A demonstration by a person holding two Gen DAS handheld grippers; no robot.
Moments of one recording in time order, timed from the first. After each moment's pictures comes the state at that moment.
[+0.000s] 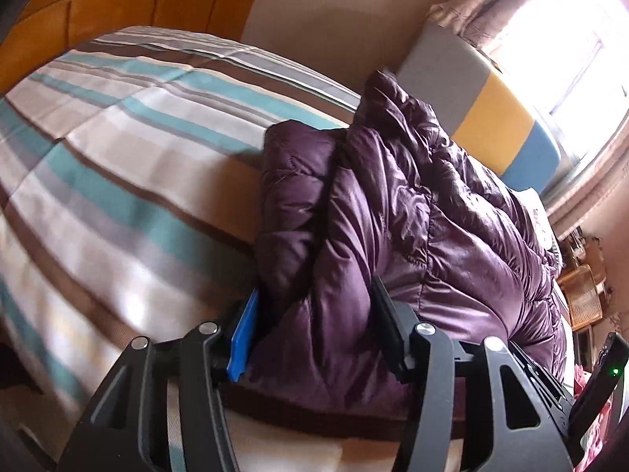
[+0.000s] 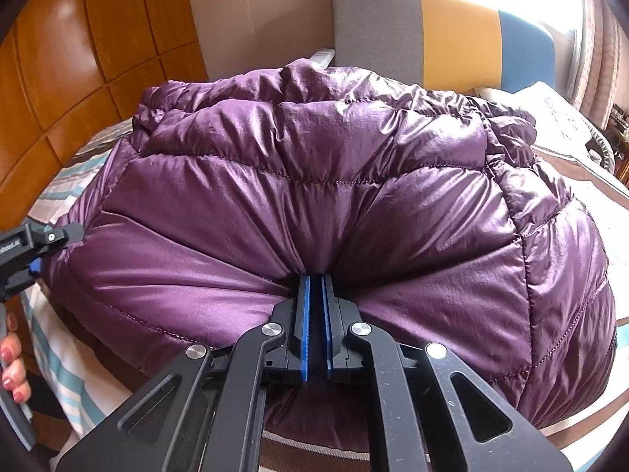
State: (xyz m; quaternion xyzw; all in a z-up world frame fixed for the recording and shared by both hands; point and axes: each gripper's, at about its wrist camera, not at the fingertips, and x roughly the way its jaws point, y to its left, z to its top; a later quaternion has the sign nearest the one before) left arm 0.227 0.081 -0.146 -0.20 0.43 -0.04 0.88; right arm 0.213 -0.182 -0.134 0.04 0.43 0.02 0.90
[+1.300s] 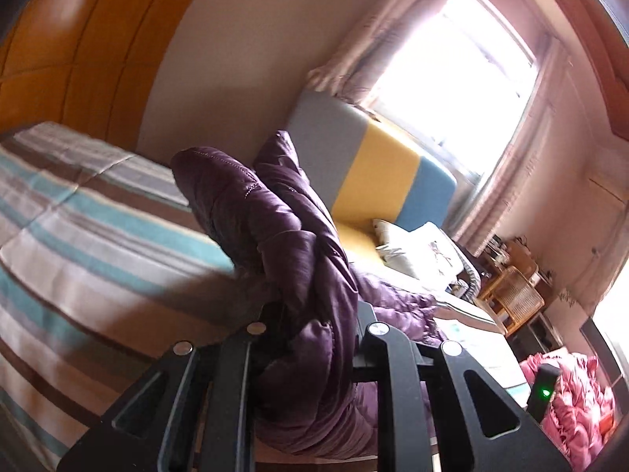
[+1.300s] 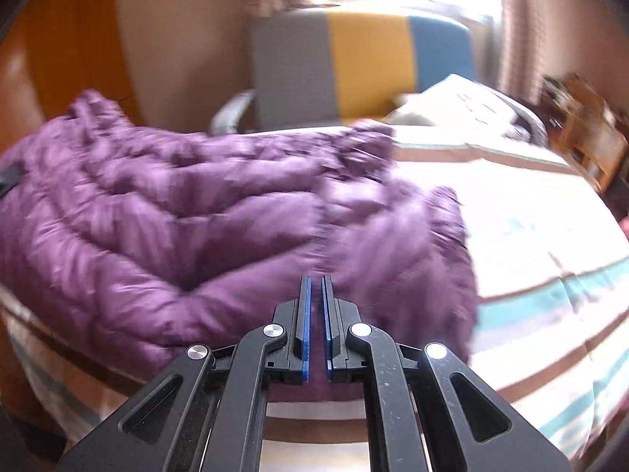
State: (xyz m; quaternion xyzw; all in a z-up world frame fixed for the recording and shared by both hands) left arm 0.208 0.007 -0.035 -0.19 0.26 -0.20 0.93; right arm 0.150 -0.277 -0.096 0.09 0.38 -0.11 0.91
